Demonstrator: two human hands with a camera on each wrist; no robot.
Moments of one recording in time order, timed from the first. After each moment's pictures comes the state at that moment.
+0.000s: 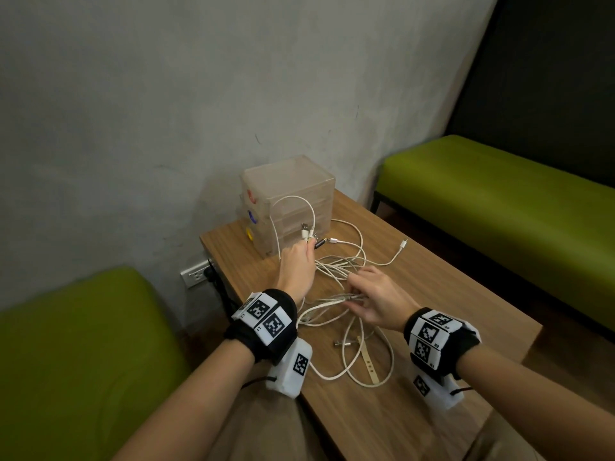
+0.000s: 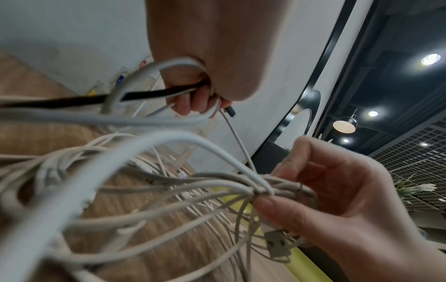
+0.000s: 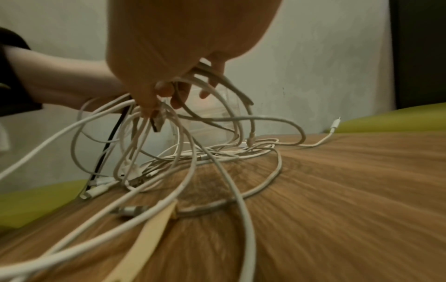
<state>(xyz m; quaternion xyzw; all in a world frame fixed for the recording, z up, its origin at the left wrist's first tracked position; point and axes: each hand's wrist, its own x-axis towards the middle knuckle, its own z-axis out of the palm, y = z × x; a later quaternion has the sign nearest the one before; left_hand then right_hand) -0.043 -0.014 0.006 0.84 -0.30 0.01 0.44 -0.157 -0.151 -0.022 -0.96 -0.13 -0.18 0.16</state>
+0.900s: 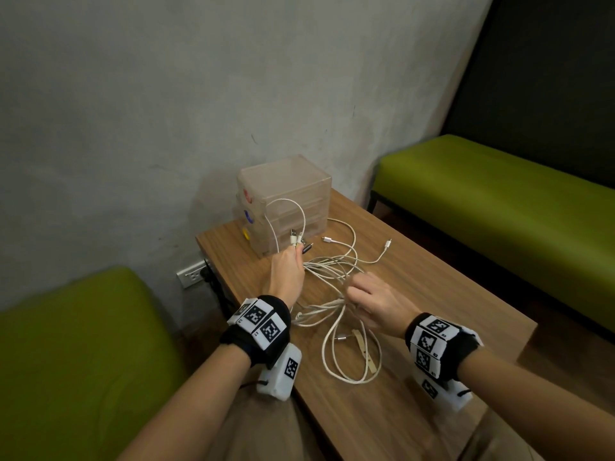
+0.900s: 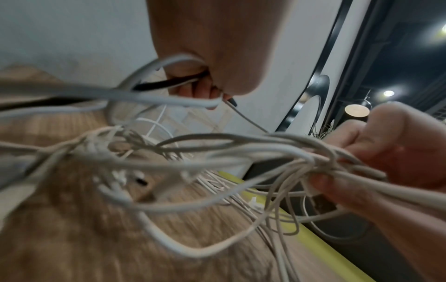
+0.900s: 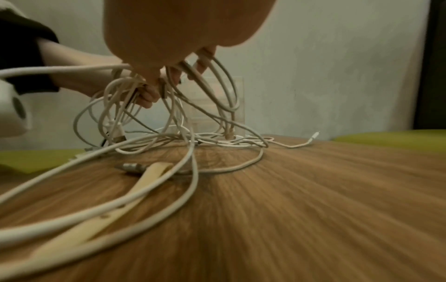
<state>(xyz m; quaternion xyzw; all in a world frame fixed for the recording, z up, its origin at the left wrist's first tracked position) -0.040 -0.008 -0.010 0.86 -0.29 0.02 0.42 -0.165 -0.155 -0.036 -0.94 -0.20 -0.23 0.12</state>
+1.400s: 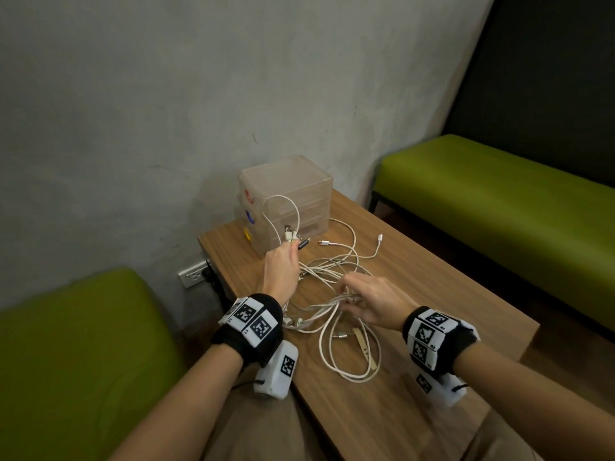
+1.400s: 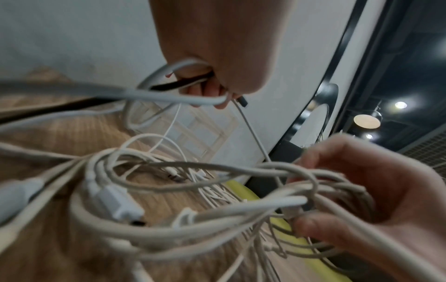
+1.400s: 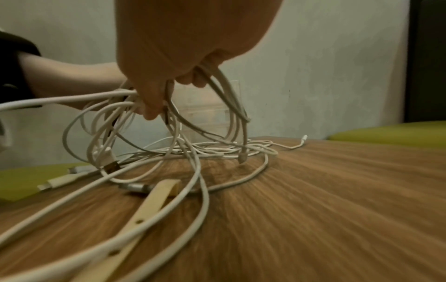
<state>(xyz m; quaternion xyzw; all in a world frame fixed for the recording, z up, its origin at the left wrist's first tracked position) -0.031 0.000 -0.010 0.84 -0.29 0.04 0.46 -0.155 -0.157 -0.030 -0.96 -0.16 -0.15 0.19</state>
